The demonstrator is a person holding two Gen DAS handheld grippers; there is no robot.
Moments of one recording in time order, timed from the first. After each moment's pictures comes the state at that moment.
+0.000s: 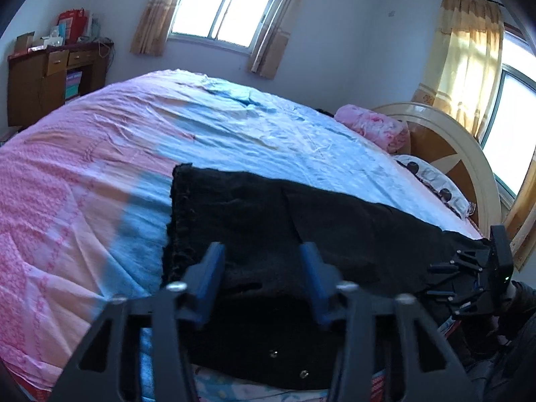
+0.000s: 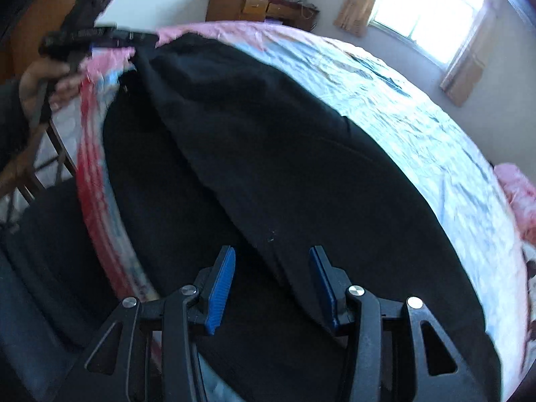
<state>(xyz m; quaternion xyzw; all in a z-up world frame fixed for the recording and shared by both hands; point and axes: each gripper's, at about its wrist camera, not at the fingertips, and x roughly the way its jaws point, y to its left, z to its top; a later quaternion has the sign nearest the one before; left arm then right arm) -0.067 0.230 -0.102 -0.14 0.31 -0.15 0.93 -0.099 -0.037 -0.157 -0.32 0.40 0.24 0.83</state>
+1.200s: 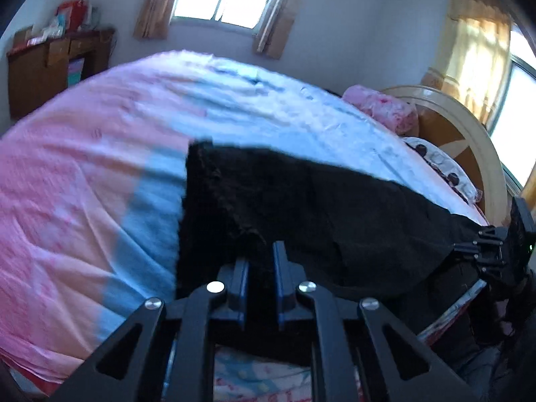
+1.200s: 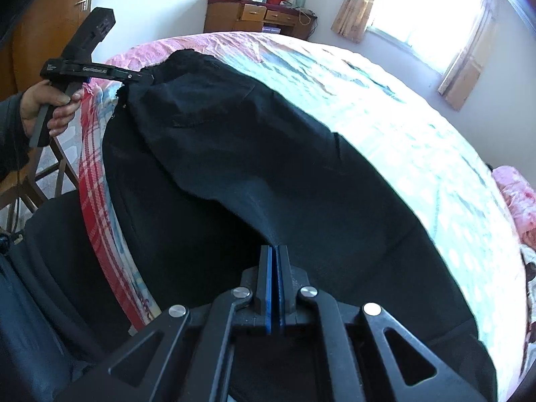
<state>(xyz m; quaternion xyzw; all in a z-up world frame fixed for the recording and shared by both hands) -0.077 0.238 -0.106 -0.12 0.34 -0.14 0.92 -0.093 -0.049 -0.117 -0.28 0.39 0.25 0.84</state>
